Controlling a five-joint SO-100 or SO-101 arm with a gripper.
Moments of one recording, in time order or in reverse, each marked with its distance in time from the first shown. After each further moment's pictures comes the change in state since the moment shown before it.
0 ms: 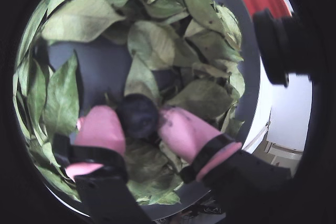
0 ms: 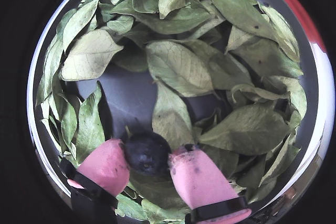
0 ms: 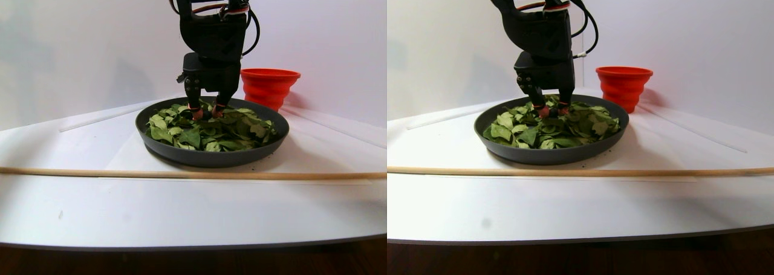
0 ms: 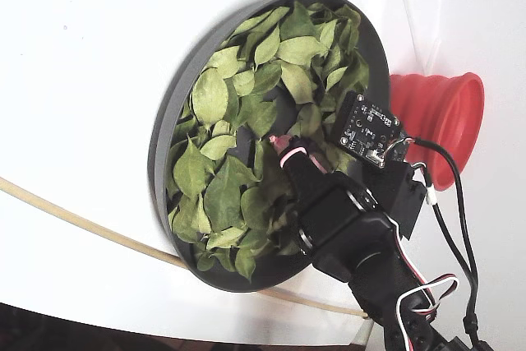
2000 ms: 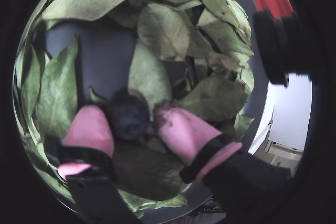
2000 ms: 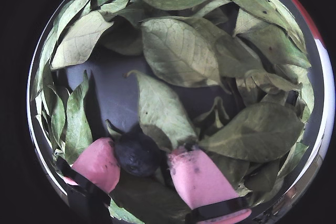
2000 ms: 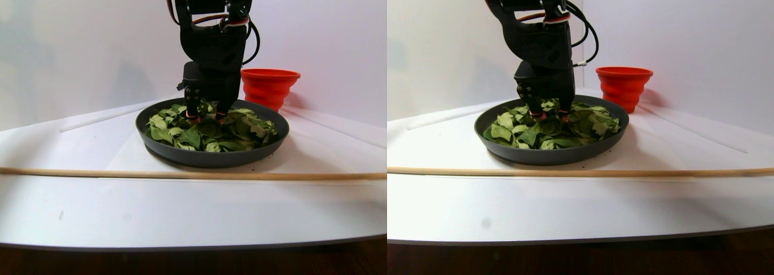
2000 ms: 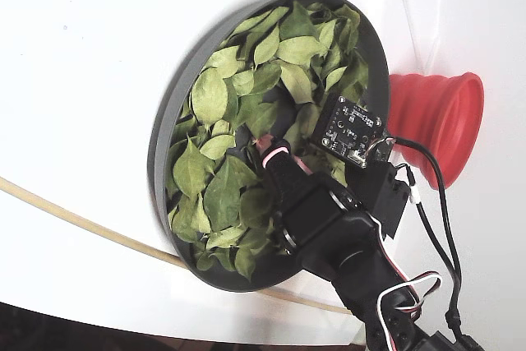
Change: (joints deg) arm 0.0 -5.4 -1.1 -2.5 0.0
